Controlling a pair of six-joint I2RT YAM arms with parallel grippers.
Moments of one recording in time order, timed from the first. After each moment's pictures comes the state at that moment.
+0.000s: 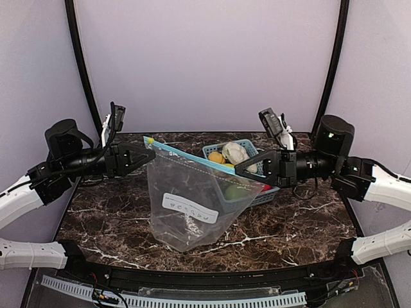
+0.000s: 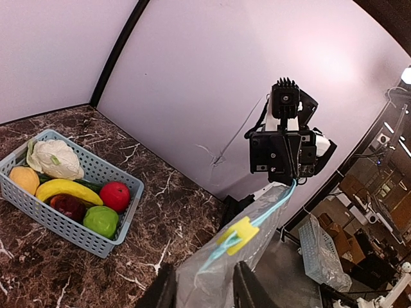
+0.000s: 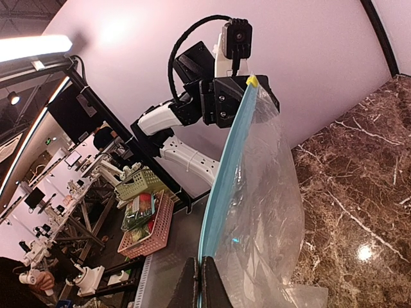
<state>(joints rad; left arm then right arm) -0.67 0.87 0.82 -0.01 0.64 -0.52 0.96 1.03 0.91 0.12 -0.71 0.65</state>
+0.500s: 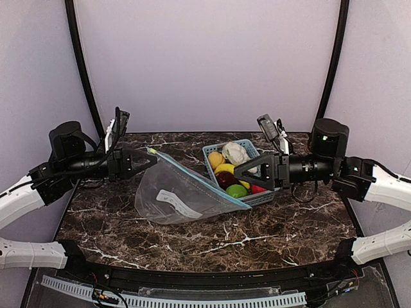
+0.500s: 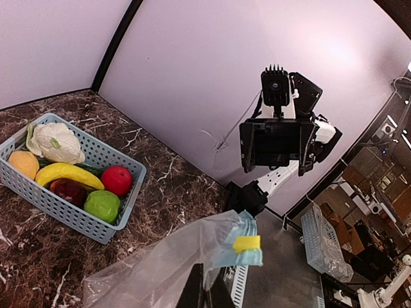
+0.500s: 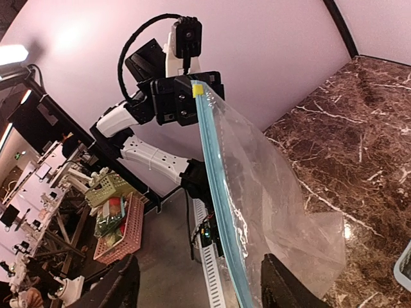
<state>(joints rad) -0.67 0.87 0.81 -0.04 0.65 -0.51 0.96 1.03 0.90 0.02 -0.60 0.61</state>
